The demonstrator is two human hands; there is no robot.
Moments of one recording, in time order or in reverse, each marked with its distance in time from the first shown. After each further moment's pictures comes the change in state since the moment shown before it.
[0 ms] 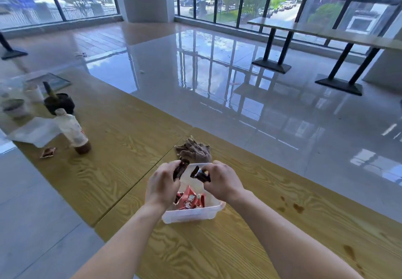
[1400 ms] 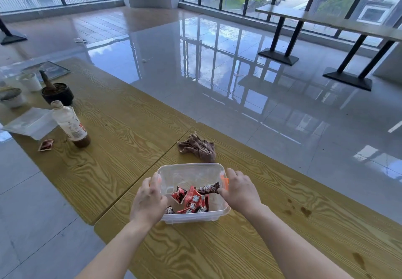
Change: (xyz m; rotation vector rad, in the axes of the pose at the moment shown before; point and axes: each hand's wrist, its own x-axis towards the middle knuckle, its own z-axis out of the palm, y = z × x) left_hand -0.025 -0.059 0.013 0.121 -0.162 -0.277; right_hand -0.001 0.053 0.034 -0.045 -0.077 0.264
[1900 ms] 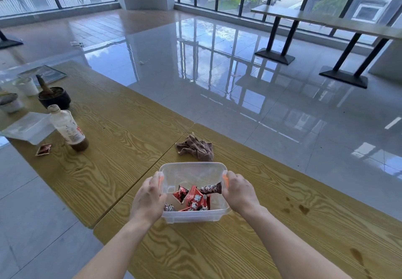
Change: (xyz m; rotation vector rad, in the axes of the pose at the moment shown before) left_hand 0.004 0.007 -0.008 -0.051 0.005 0.060; right_hand 0.000 0.006 0.010 0.061 0.070 0.044
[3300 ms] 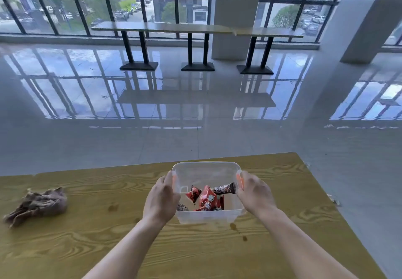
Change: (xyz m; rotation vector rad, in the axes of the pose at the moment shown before) left_hand -0.101 0.350 0.183 -0.052 -0.340 0.681; right_hand -0.234 0.316 -0.166 -0.004 0.415 0.634
